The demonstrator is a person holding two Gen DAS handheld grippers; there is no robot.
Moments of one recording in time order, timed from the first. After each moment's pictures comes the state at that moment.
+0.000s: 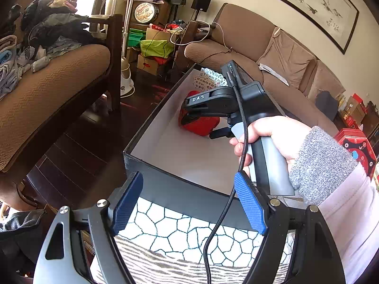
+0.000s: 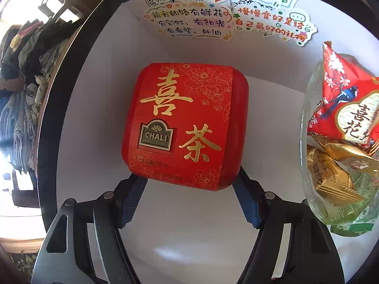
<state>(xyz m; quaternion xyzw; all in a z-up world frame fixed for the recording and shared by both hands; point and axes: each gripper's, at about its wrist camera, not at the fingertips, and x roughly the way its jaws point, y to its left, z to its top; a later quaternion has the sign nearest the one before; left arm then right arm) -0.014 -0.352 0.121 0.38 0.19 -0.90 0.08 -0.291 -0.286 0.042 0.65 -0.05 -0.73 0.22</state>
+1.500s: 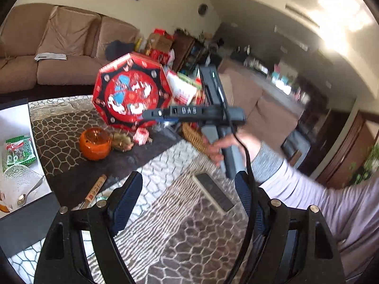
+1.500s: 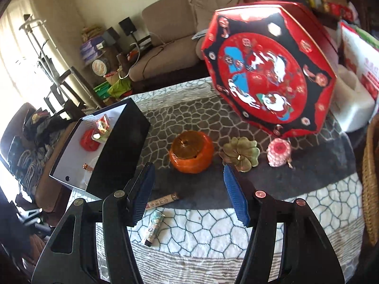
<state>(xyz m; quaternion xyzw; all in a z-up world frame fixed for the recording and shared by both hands) 0.045 -0.060 0.167 0.33 0.02 -0.78 -0.52 -0.042 0.205 0.189 0.40 -0.15 -0.90 0.08</state>
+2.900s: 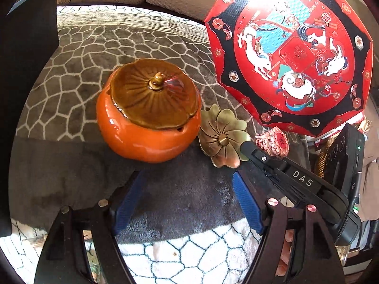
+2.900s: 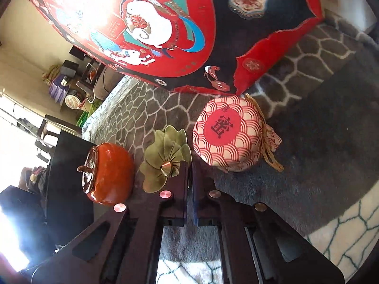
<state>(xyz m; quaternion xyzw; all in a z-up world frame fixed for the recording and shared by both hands) -0.142 0.051 0.028 0.53 0.16 -0.82 -0.14 -0.129 0.294 0.011 0.45 -0.35 -0.82 0.05</state>
